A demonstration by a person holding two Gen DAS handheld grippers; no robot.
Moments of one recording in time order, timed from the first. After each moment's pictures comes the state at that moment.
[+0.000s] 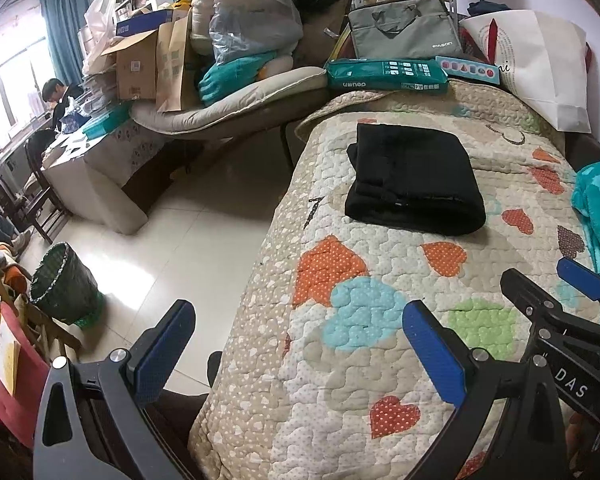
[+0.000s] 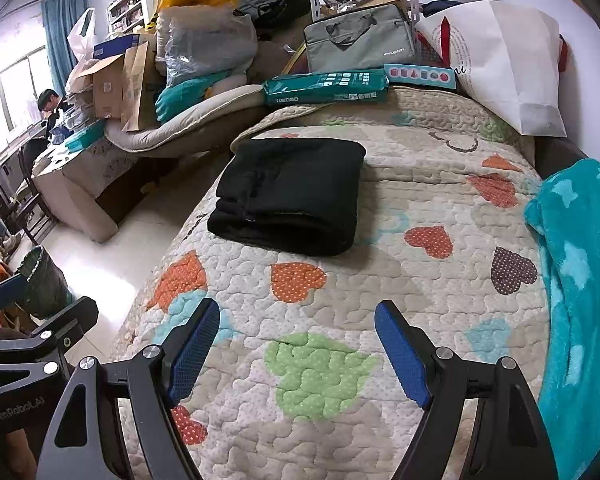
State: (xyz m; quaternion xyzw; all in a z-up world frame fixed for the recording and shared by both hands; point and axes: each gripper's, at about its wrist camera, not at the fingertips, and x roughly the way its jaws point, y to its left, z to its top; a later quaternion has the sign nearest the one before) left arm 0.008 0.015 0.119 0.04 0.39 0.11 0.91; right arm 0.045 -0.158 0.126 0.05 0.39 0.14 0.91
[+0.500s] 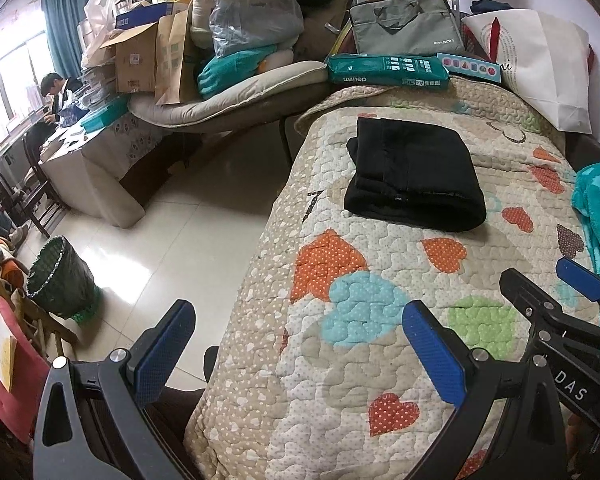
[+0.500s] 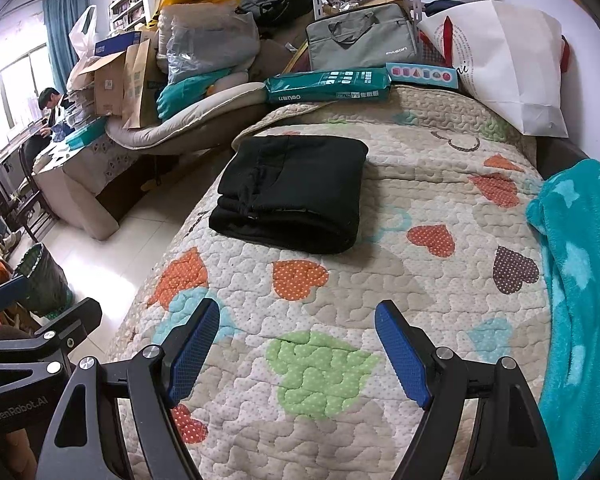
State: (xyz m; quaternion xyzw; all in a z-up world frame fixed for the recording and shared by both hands) left arm 0.009 0.017 0.114 0.03 0.40 0.11 0.91; right arm 0.044 -0.157 0.125 0.05 0.39 0.14 0.91
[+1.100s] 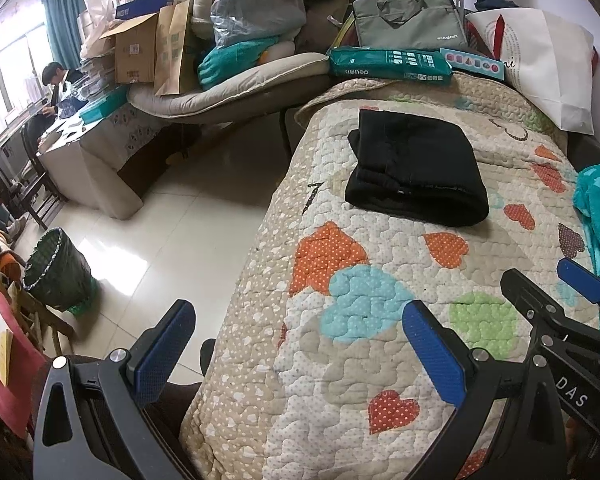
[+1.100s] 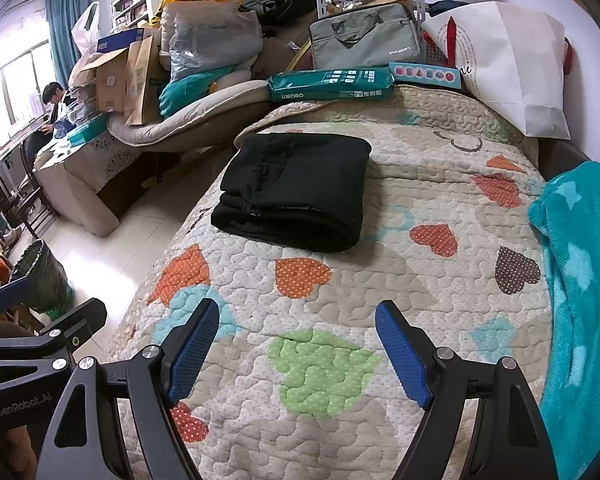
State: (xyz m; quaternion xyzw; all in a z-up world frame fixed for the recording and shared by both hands) left arm 0.012 0.021 0.108 0.02 0.41 0.10 0.90; right arm 0.043 -0.154 0.124 0.05 0.39 0.14 0.91
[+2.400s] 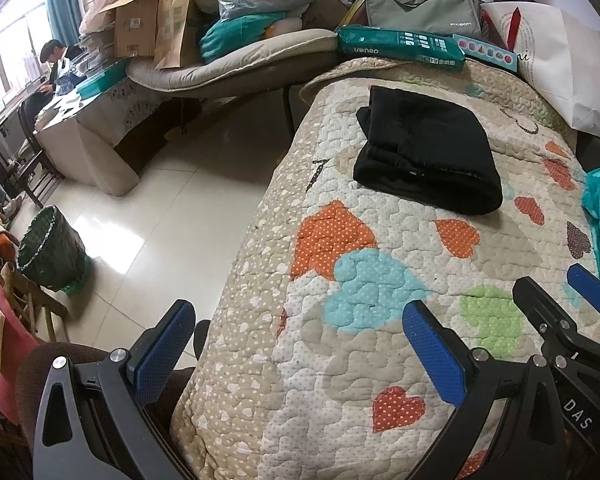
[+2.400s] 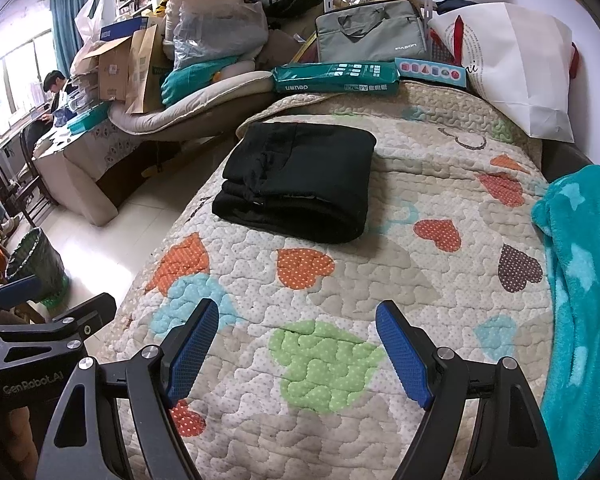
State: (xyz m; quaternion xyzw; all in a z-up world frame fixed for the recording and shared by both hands) left arm 0.024 0.033 0.089 0.00 0.45 0.11 0.89; right arm 0.048 -0.154 0.116 0.03 0.41 0.15 0.90
